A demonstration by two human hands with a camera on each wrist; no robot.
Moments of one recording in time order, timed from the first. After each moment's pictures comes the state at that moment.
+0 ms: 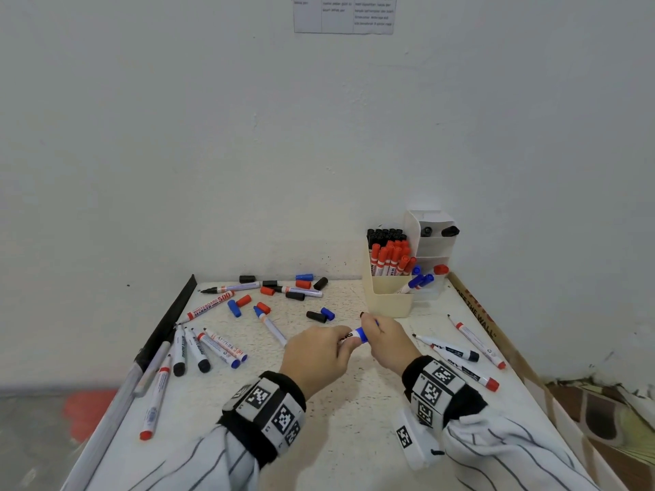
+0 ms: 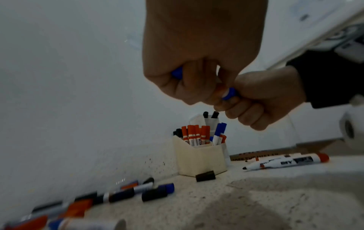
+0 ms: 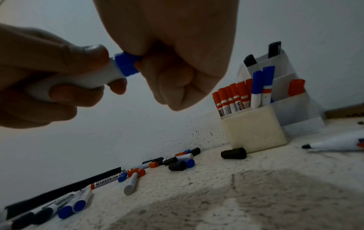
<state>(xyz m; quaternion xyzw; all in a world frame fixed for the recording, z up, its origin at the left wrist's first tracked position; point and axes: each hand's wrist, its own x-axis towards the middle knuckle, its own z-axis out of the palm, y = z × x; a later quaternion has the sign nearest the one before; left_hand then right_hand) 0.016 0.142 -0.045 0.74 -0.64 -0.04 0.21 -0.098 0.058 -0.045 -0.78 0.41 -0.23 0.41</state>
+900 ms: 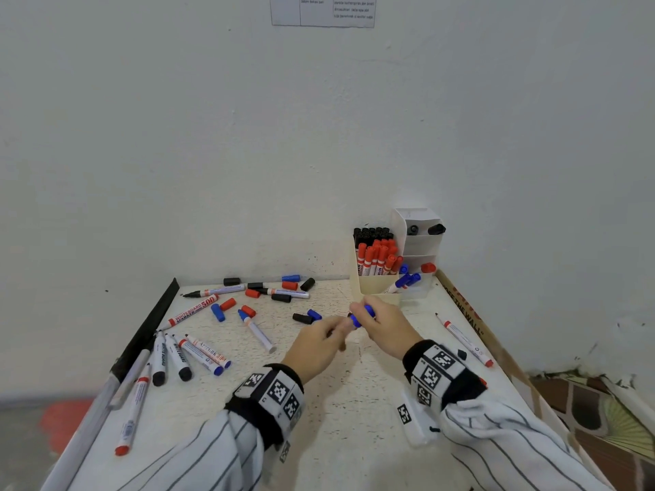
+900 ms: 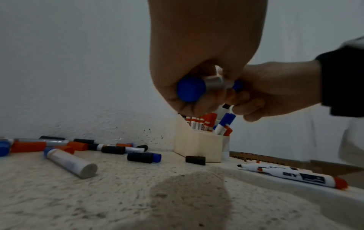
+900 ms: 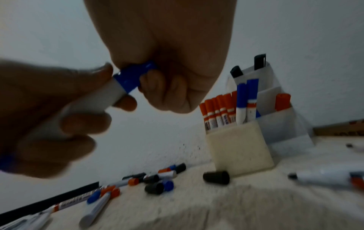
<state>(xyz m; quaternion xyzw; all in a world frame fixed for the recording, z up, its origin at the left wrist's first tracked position) 0.012 0.106 -0.057 0.69 -0.57 -0.26 0.37 -0.114 0.028 -0.040 -0.81 0.36 -0.26 0.38</state>
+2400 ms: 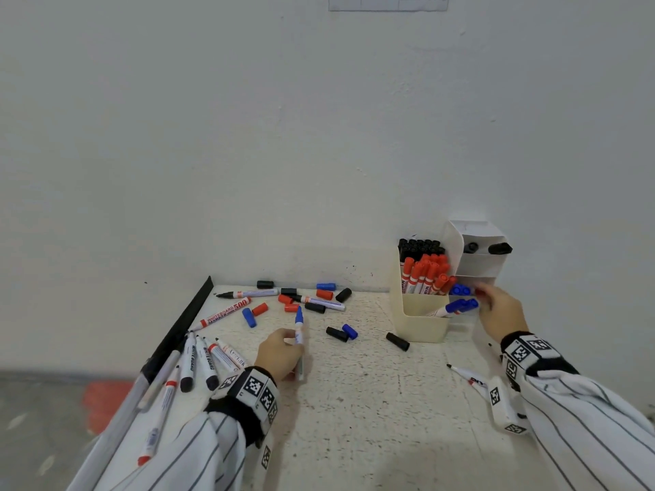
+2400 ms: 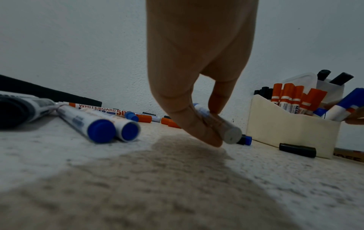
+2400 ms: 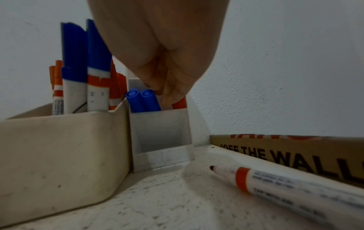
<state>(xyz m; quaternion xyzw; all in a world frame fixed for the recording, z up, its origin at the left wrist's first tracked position) 0.124 0.097 -0.096 0.82 -0.26 -0.34 0.37 -0.164 -0.138 -0.081 -0.78 0.50 -0.35 0.15</state>
